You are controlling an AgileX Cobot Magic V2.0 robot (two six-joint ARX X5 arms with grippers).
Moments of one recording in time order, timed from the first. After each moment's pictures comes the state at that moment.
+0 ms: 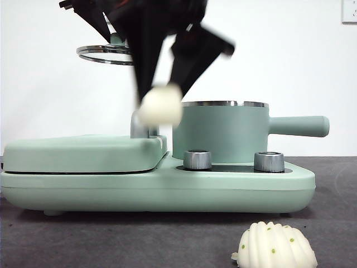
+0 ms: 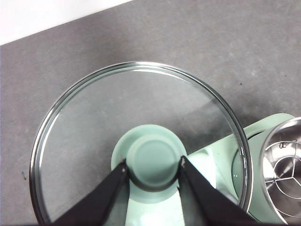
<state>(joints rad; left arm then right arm) -0.31 2.10 2.59 -1.31 0.10 0.09 0.91 1.76 1.64 -1.18 -0.11 0.30</state>
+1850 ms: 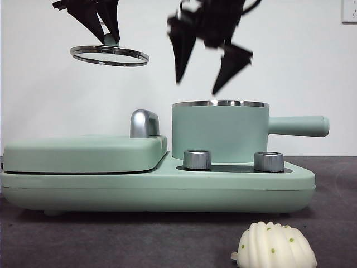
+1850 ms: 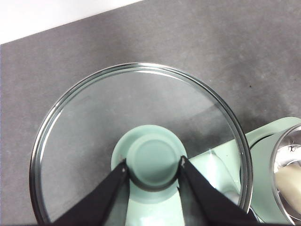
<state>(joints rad) -0.29 2.10 2.59 -1.31 0.10 0.08 0.50 2.14 2.32 -1.34 -0.21 0.10</state>
